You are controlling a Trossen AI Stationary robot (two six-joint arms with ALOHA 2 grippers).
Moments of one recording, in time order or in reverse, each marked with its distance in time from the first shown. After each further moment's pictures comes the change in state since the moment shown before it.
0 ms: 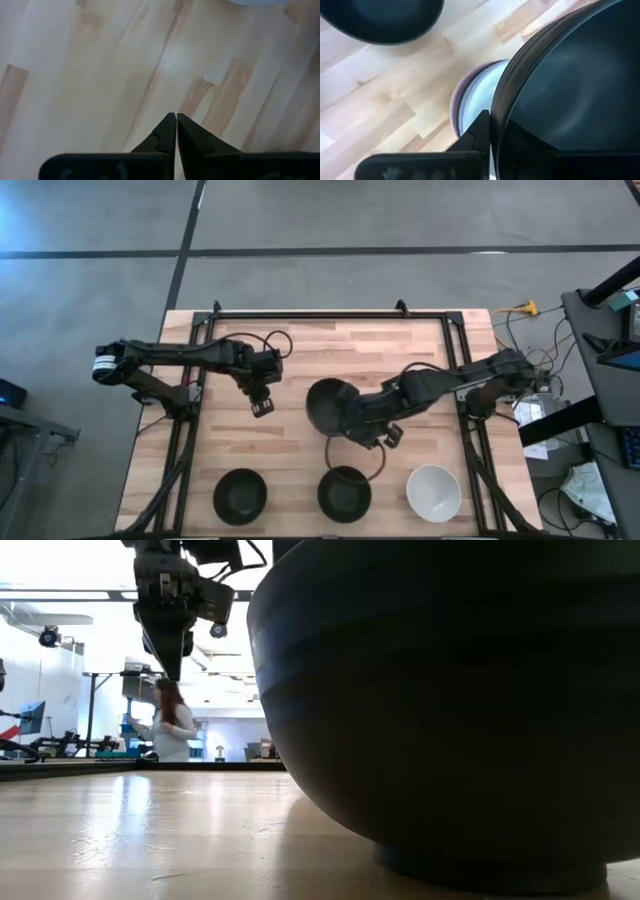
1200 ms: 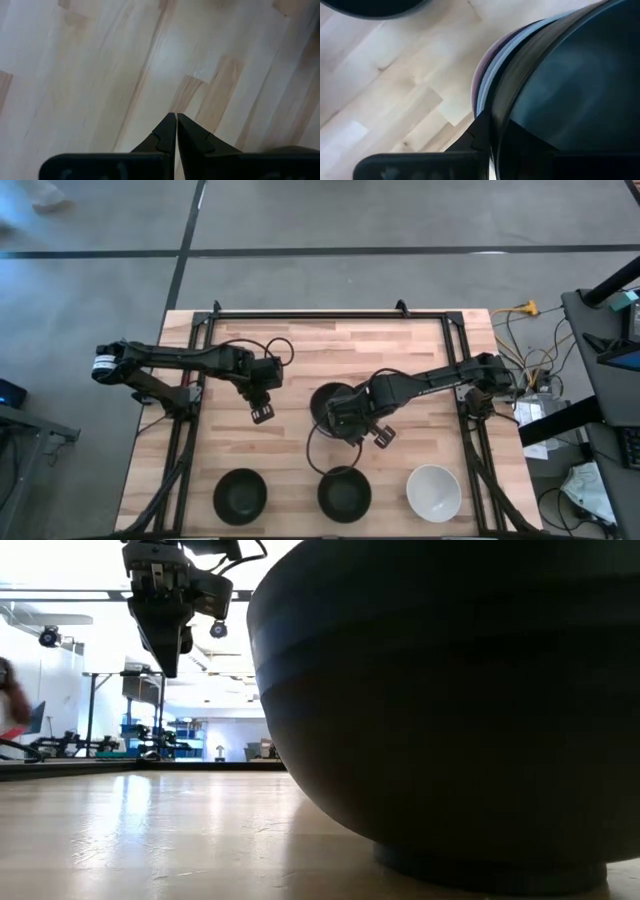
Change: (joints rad) left arm -0.056 -0.001 -0.003 0.016 -0.004 -0.020; right arm -0.067 0.162 0.044 -0.131 -0.090 0.107
